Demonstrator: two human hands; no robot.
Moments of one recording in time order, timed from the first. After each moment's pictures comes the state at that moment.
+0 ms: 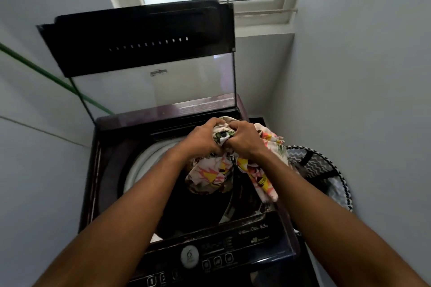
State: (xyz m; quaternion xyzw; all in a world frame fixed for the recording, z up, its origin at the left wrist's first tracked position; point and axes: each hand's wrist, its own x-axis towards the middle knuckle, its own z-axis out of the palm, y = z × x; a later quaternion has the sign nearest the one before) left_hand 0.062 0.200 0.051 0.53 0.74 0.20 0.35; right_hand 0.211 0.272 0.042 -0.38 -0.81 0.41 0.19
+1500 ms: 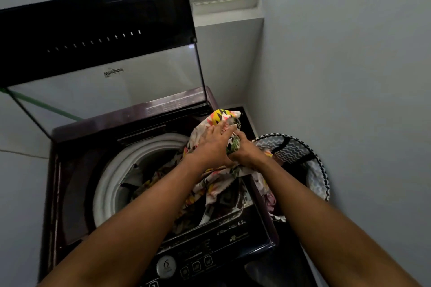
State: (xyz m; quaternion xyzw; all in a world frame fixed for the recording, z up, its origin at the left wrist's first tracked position) left_hand 0.159 0.251 -0.014 0.69 0.68 0.05 0.23; right_hand 0.296 0.302 -0.028 -0.58 -0.67 0.46 -0.04
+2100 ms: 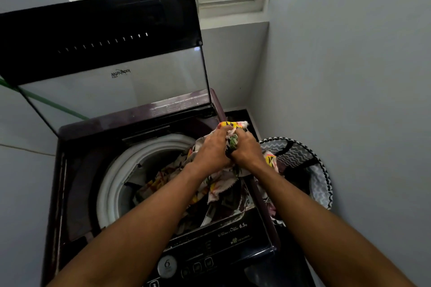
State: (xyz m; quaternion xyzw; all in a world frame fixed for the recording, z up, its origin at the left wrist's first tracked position) left_hand 0.157 0.233 -0.009 0.60 0.72 0.22 0.28; right_hand 0.277 0.287 -0.012 -0.55 -0.76 0.33 0.10
